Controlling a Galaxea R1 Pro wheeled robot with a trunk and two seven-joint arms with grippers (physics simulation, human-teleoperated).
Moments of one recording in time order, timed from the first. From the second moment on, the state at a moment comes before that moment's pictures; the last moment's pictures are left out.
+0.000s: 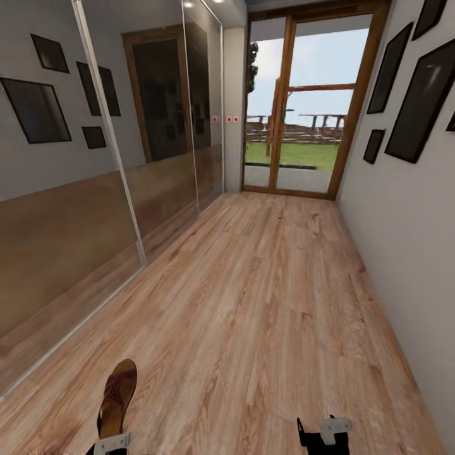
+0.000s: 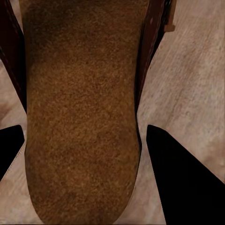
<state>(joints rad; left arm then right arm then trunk) -0.23 0.04 0.24 -0.34 -0.05 -0.46 0.00 -0.34 -0.03 -0.02 -0.21 0.15 -0.58 -0.10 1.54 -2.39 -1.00</state>
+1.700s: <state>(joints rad) -0.24 0.04 0.24 -0.33 -0.06 -0.46 0.00 -0.34 -0.02 -0.02 -0.21 0.15 -0.58 -0.10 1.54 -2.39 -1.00</state>
